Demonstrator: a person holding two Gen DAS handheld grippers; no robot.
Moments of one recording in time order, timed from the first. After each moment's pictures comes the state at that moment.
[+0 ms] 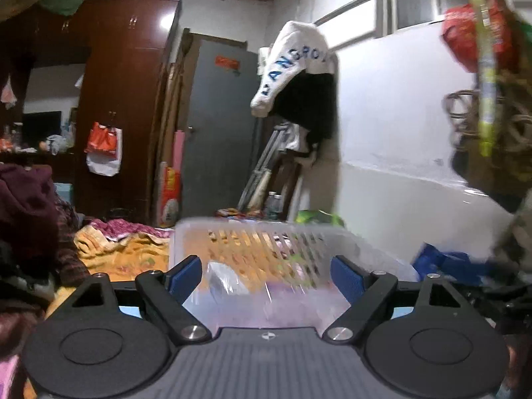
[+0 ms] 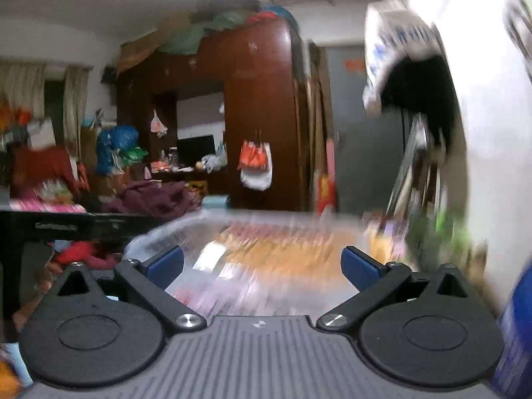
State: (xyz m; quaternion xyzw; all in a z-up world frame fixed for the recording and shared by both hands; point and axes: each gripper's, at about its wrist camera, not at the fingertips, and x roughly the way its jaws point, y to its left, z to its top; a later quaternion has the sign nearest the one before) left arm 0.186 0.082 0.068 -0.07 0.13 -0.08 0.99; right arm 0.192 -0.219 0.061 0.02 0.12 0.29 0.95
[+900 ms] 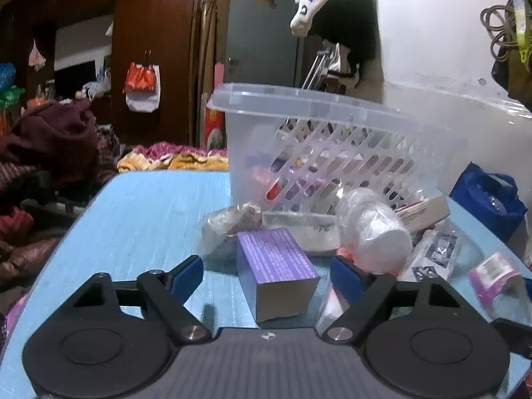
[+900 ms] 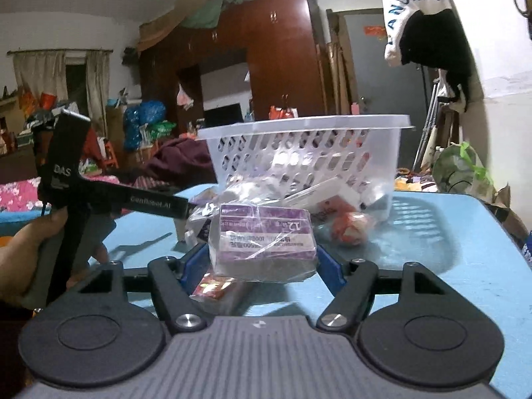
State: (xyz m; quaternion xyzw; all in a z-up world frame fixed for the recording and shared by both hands) left arm 0.179 0.071 -0.012 -0.04 0.26 0.00 0.97; right arm 0.107 -0.227 -0.029 0.00 0.15 0.33 0.93
